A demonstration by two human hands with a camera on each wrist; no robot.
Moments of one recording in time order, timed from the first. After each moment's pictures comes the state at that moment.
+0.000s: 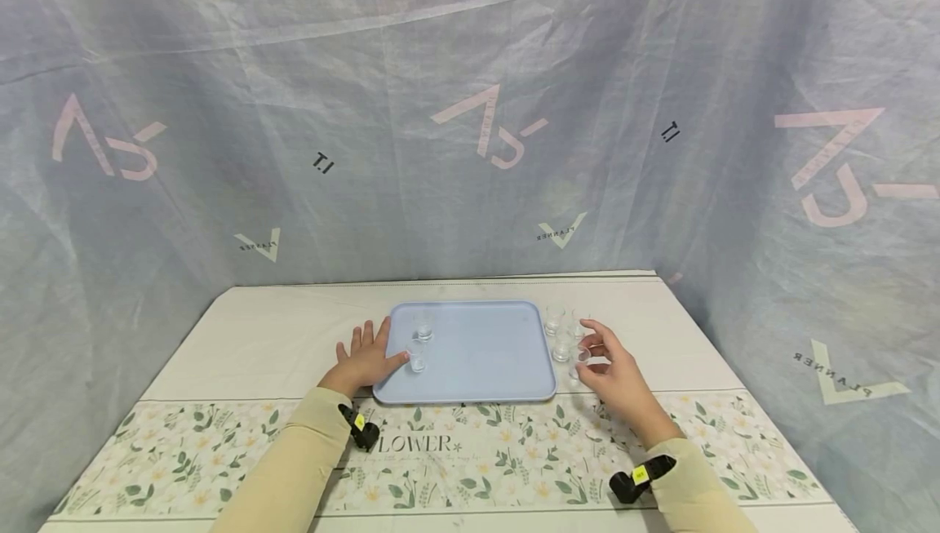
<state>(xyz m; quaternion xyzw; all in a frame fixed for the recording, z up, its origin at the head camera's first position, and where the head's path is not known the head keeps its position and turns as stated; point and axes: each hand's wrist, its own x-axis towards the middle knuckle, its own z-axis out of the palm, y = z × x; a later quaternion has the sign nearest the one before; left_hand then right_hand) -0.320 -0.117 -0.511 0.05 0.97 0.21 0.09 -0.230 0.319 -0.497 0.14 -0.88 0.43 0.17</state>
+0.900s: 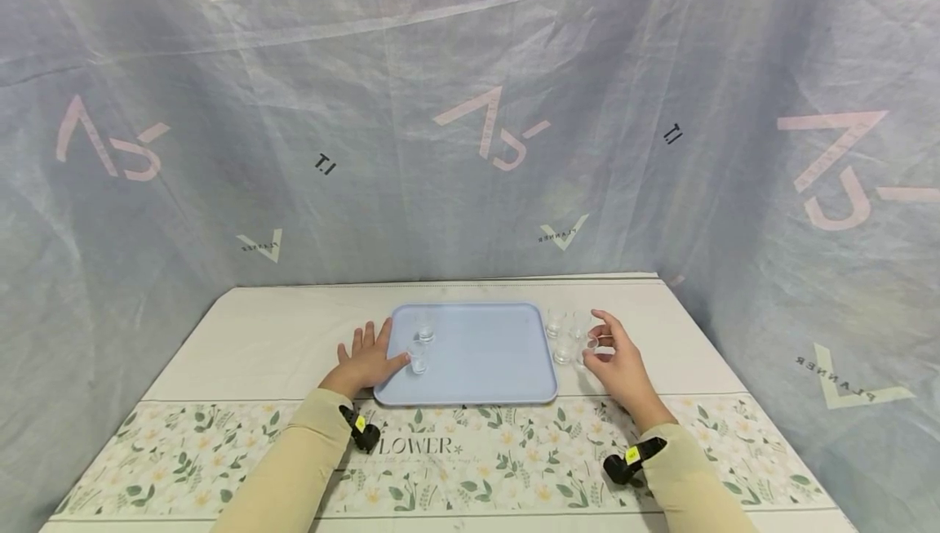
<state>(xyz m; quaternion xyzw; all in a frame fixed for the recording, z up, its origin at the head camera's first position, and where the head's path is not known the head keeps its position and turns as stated) -0.312 -0.117 -0.500 0.05 0.97 0.20 0.08 -0.256 0.329 -0.505 0.08 -0.89 0.41 0.20</state>
